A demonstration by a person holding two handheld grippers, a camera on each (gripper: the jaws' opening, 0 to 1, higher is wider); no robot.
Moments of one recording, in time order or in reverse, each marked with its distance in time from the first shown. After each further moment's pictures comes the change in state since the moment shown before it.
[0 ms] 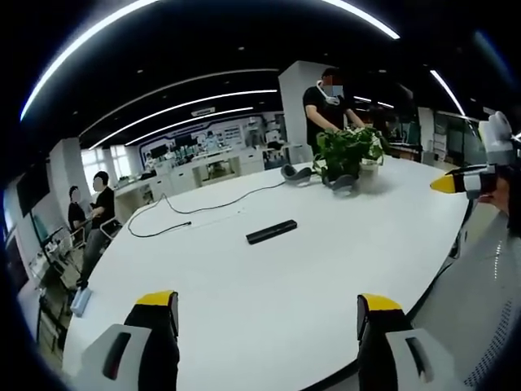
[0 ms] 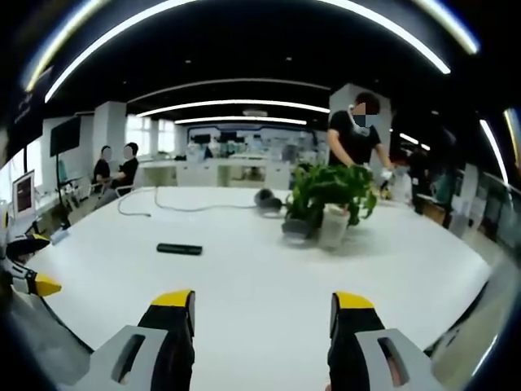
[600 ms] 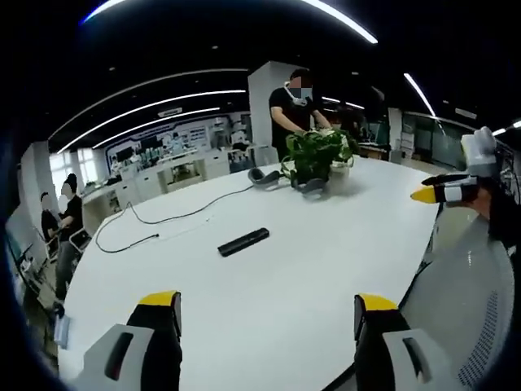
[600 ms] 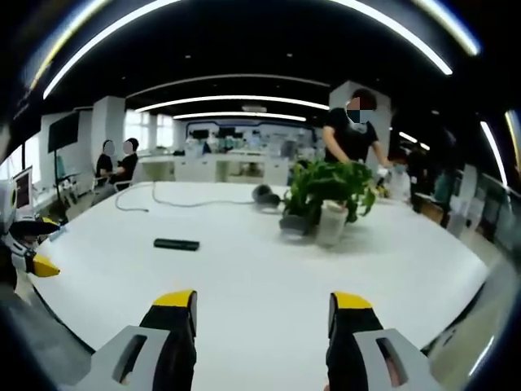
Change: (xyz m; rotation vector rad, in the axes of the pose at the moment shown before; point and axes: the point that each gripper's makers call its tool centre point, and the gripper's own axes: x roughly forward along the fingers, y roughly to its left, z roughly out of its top) left arm 0.031 -0.003 0.030 0.117 0.017 -0.222; right arm 0.001 -0.004 -0.003 -0.004 0.019 -0.015
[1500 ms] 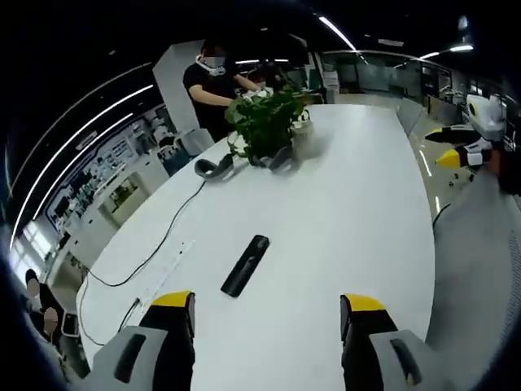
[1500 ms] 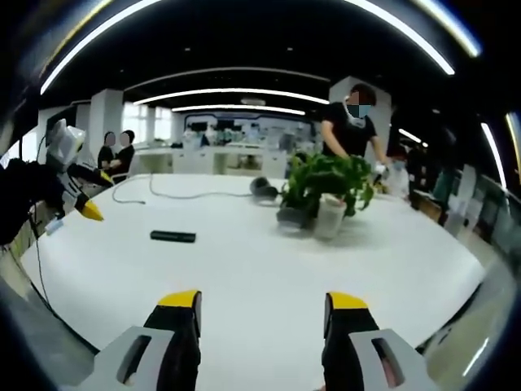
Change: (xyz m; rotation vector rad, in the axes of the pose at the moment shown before) left arm 0.122 0.061 0.050 0.369 0.243 -0.293; right arm 0.004 -0.001 -0.010 -0.021 0.054 -0.011
